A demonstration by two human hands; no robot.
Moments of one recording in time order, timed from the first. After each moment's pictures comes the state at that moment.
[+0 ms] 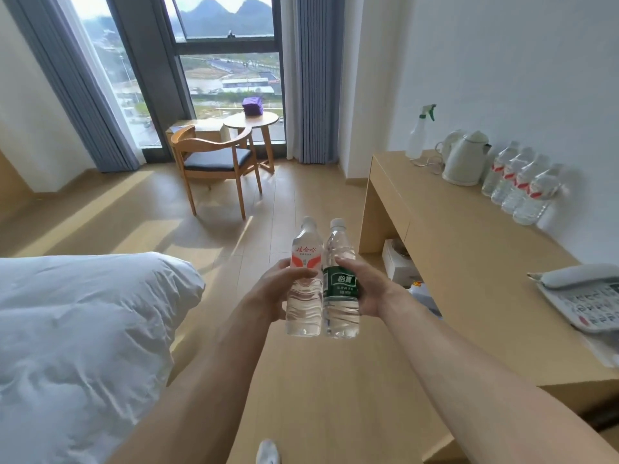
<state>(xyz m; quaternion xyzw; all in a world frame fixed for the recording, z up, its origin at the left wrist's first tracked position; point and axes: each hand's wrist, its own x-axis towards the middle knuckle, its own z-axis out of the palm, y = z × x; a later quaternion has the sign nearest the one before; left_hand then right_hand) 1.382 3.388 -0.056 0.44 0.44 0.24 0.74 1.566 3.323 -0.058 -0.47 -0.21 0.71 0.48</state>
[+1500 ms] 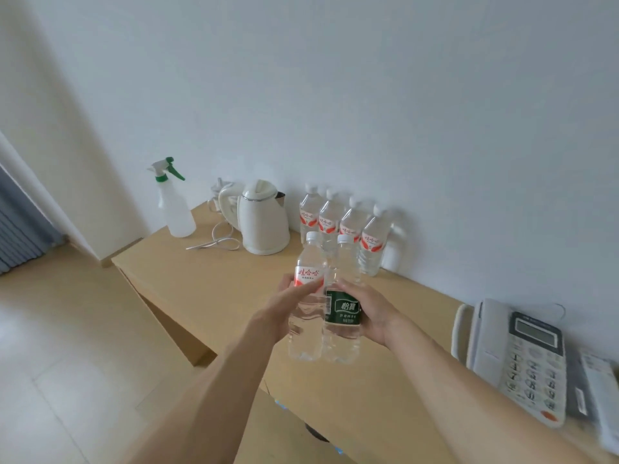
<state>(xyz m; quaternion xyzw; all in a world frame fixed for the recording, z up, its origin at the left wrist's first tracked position) 2.013 3.692 -0.070 0.63 0.22 -0.11 0.74 2.071 3.514 -0.094 -0.59 0.01 0.37 0.72</state>
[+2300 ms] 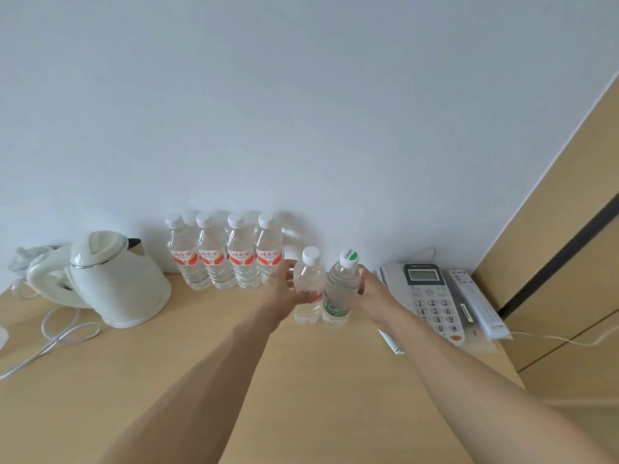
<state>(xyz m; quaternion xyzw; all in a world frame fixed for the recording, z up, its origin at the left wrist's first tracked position) 2.154 3.594 -0.107 0.78 -0.09 -0.18 0.59 2.092 3.388 -0.118 -0.79 0.13 0.05 0.60</state>
